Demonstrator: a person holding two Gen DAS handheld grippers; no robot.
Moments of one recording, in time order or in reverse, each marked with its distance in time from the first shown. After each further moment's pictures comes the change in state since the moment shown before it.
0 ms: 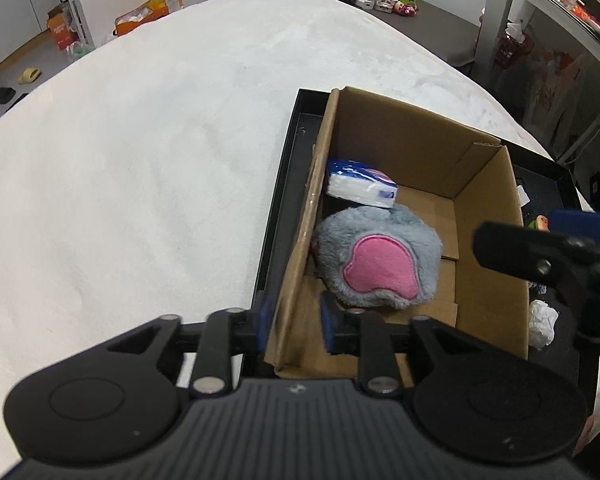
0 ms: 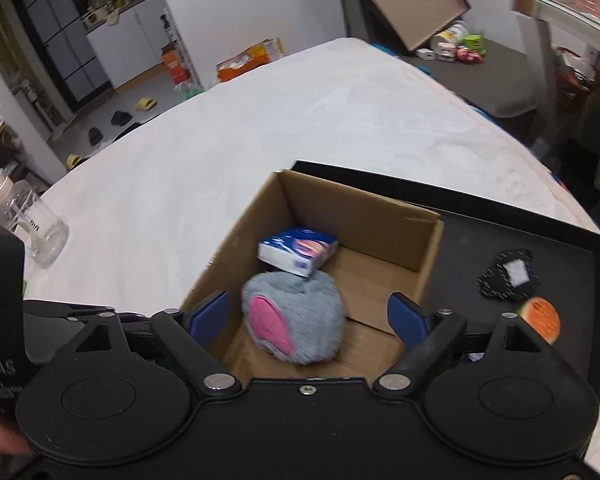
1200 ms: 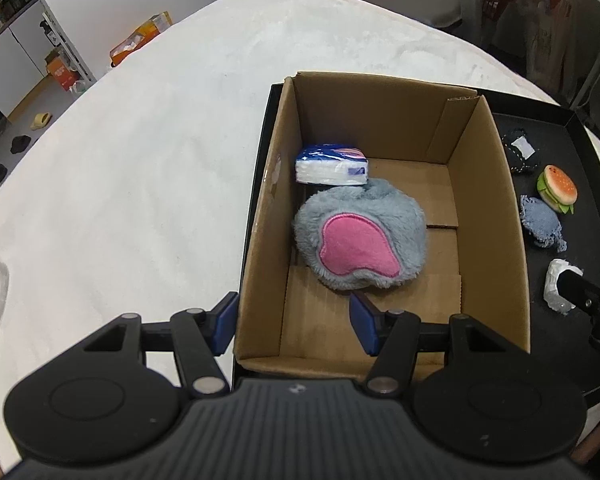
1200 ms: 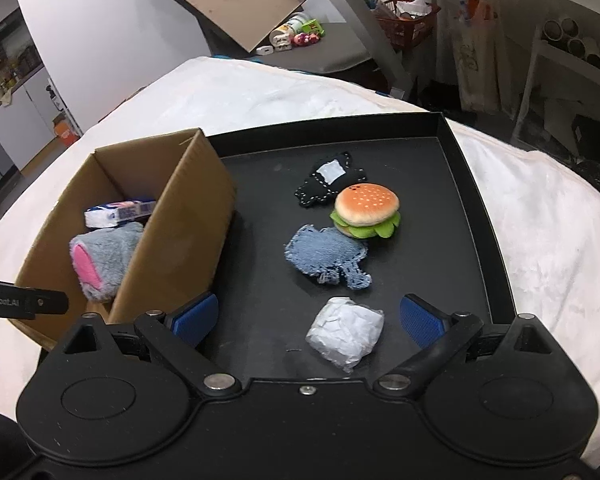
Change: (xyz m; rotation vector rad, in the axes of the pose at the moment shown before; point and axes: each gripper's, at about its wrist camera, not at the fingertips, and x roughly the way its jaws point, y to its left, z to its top) left arm 0.001 -0.049 -0.008 0.158 0.015 0.141; right arm -0.009 -0.104 -0.111 0.281 -0.123 -0.226
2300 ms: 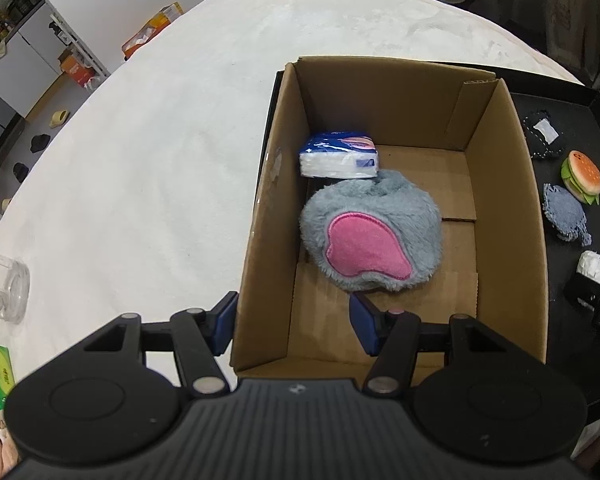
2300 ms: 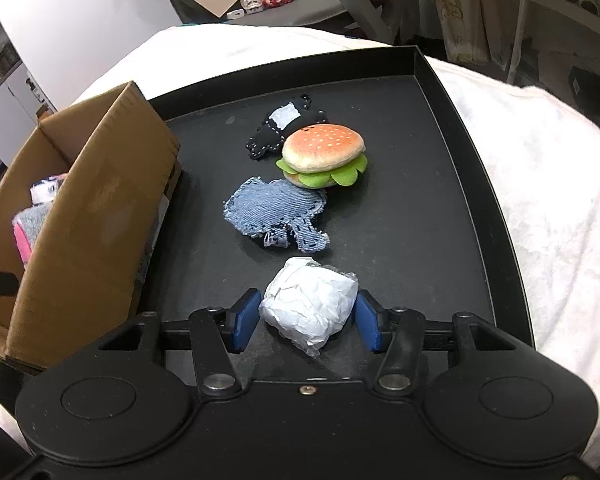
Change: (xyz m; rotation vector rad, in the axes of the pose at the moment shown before) left arm 0.007 -0.015 0.010 0.028 0.063 0.103; right arm 0.039 -0.033 -0.015 0.057 0.098 -0.002
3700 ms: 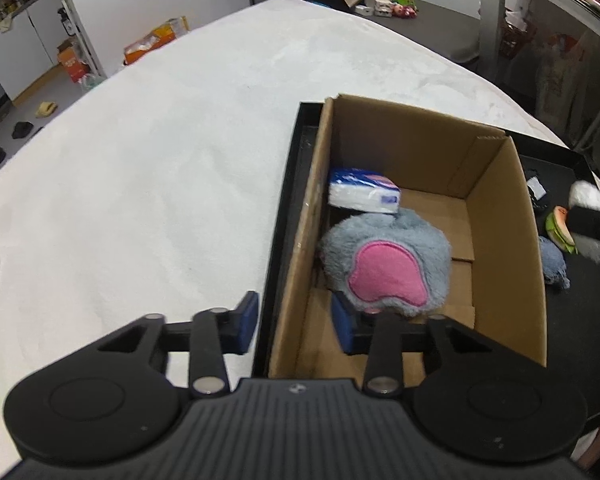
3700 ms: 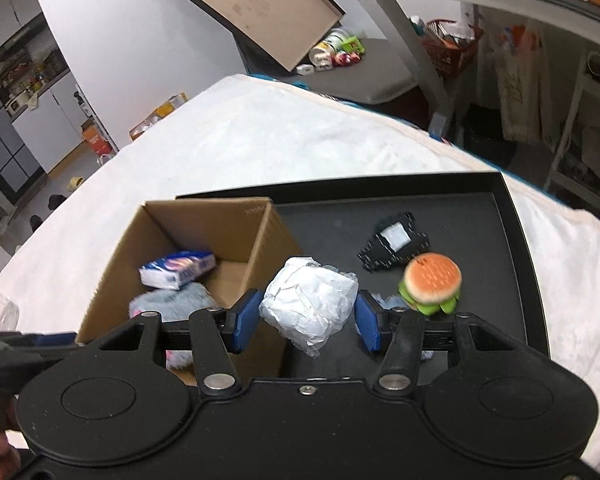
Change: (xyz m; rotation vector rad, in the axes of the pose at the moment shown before) left arm 0.001 0.044 -0.010 -0.119 -0.128 -0.128; right arm -0.053 0.081 0.069 -0.094 -0.101 0.091
